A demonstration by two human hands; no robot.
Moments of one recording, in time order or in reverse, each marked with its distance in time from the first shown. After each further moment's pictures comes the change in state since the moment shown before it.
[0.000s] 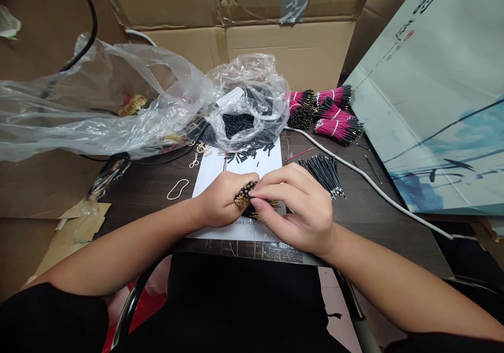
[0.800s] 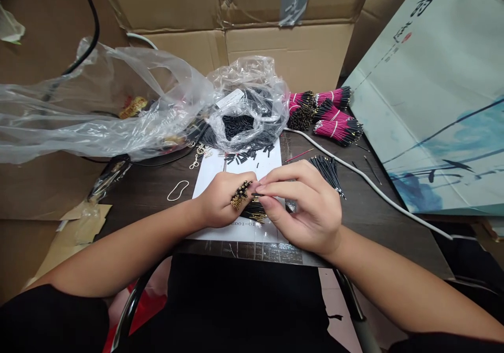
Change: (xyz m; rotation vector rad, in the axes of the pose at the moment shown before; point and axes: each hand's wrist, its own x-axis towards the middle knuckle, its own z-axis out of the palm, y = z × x) left_hand 0.000 -0.001 0.002 0.053 0.140 0.074; right_hand 0.001 0.003 -0.002 -0.006 0.111 -0.009
